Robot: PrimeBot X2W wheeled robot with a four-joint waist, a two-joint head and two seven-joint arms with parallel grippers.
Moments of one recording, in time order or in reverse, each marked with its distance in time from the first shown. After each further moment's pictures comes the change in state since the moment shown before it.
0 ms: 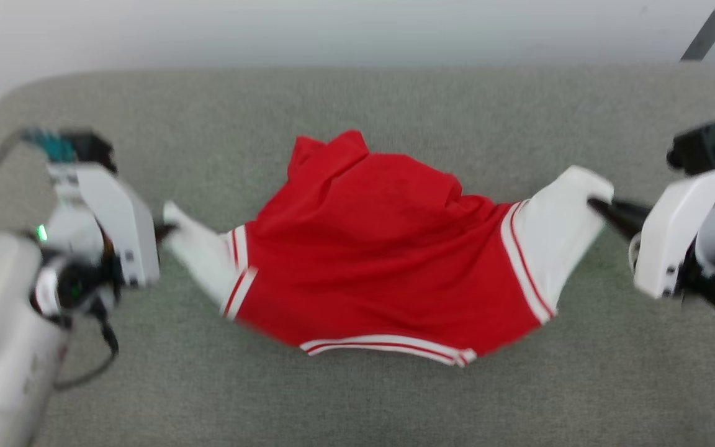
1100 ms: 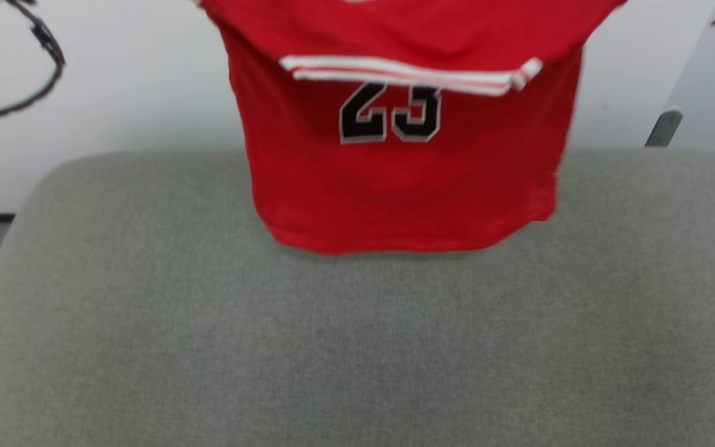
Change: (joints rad) left arm -0.729 -0.093 -0.032 0.170 0.176 -0.026 -0.081; right arm -0.752 0.058 0.123 0.433 0.067 0.000 -0.362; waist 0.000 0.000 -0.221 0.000
